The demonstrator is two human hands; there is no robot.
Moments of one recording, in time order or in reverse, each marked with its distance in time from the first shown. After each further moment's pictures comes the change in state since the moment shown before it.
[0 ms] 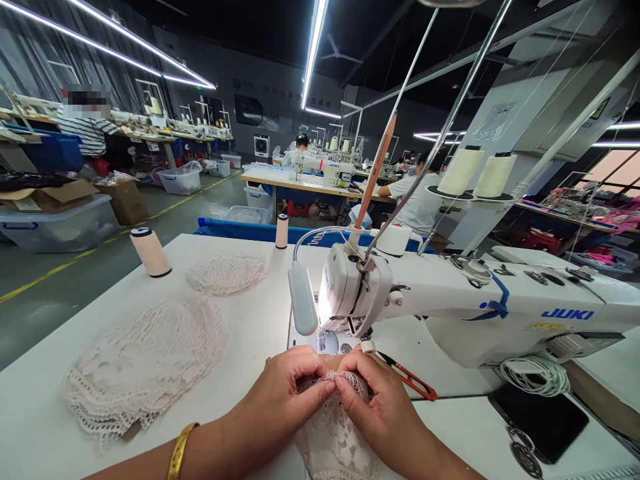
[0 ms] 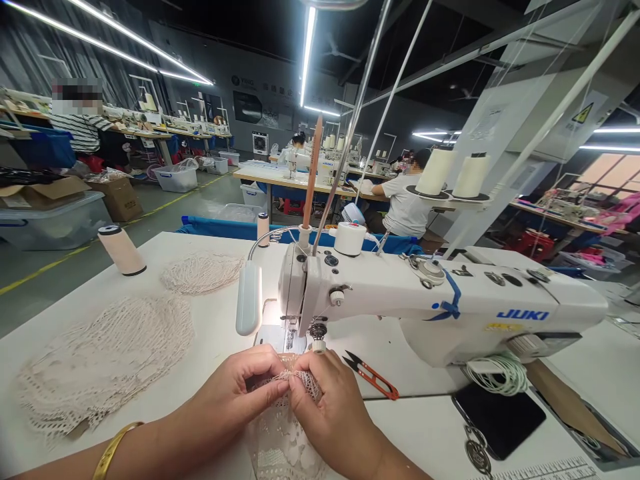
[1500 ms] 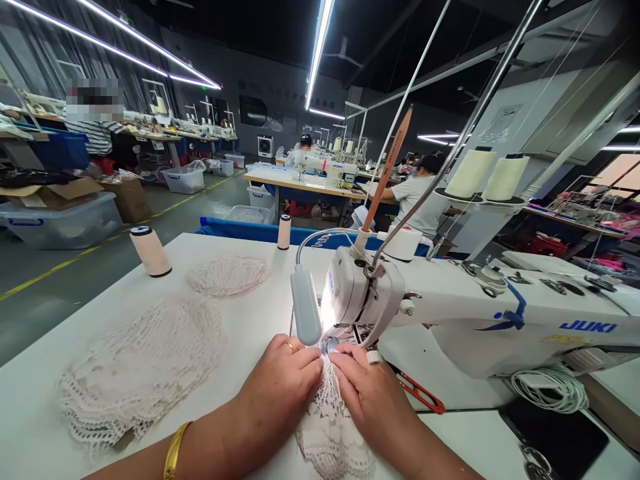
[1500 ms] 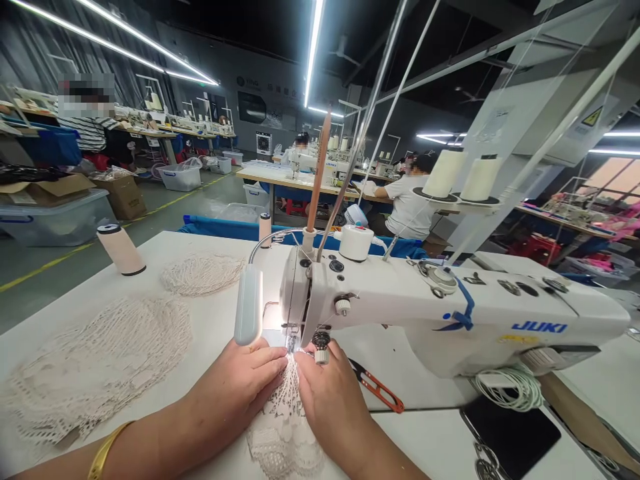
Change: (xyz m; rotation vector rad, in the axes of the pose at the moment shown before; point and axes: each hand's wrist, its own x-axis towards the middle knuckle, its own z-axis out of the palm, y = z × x) left_hand 0.010 -0.037 0.001 0.809 0.138 0.458; right_hand 0.008 0.034 0.017 -0.490 -0.100 -0.154
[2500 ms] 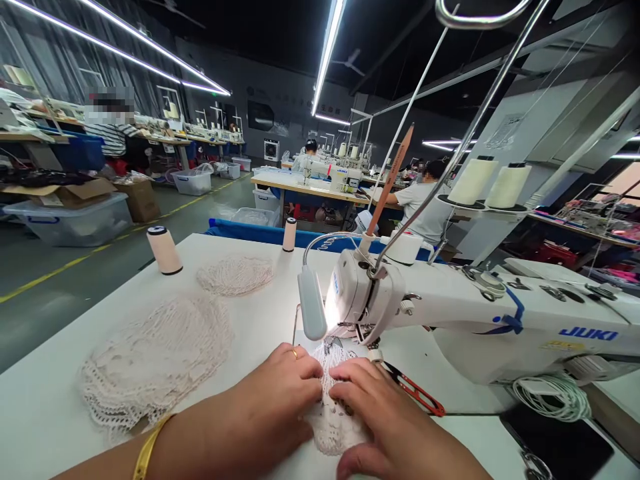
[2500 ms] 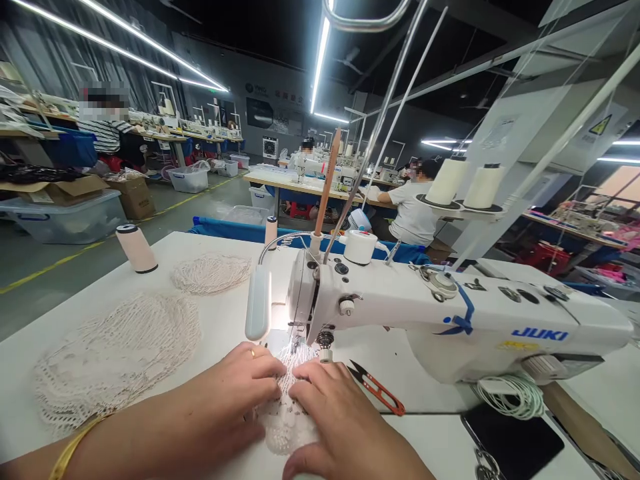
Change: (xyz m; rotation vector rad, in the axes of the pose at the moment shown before) left_hand -0.002 0.007 -0.049 -0.205 -0.402 -0.008; right_hand -0.011 -0.004 -0.052 0.244 -0.277 -0.140
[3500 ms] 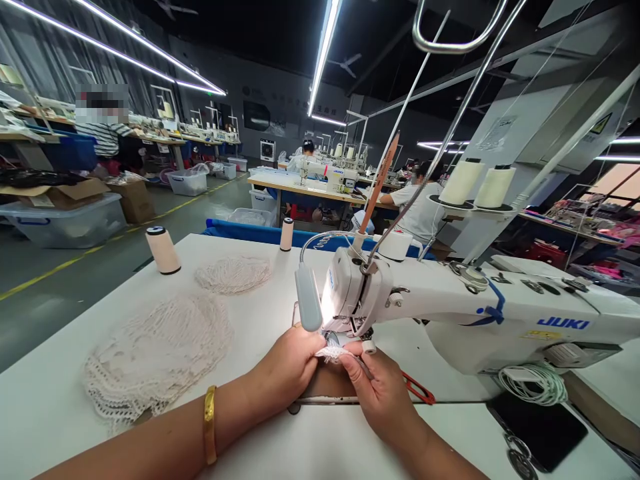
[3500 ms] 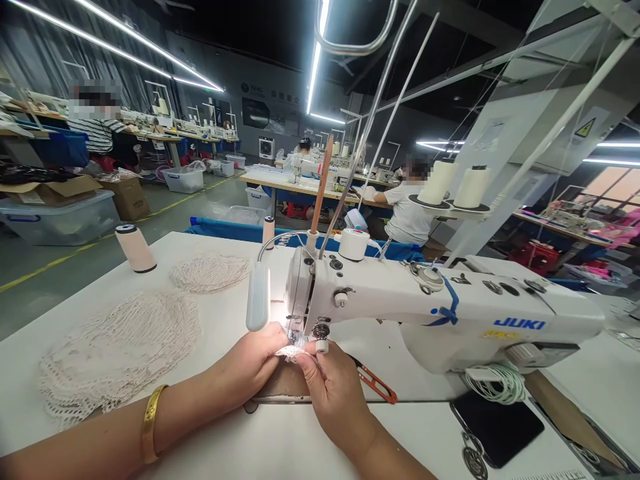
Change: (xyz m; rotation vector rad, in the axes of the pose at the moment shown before) left_hand 0.037 -0.021 0.024 -0.221 0.384 -0.036; right_hand 0.028 0.001 0.023 0.170 0.645 0.046
